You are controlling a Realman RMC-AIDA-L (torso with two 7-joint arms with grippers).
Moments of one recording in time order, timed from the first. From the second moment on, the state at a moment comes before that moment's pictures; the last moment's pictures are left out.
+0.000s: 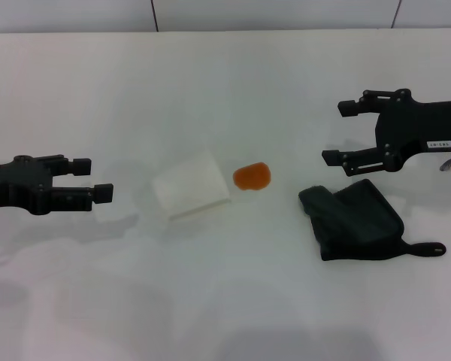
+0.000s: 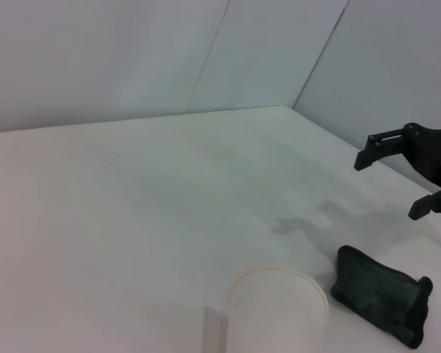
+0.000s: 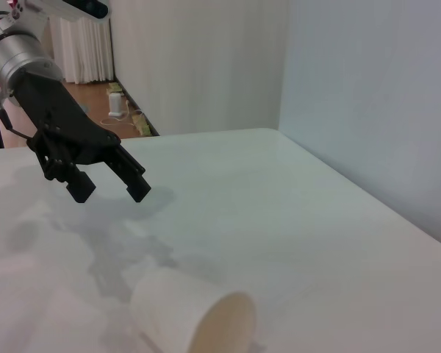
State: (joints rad) left arm -0.75 -1.95 2.85 -0.61 -0.16 1.81 -1.35; right arm 0.44 2.01 -1.12 -1.03 -1.83 -1.37 1.47
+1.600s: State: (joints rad) left arm -1.01 -1.86 2.85 -0.73 0.21 1.79 -1.48; right arm 0.44 2.01 -1.13 -1.02 -1.83 -1.36 1.48
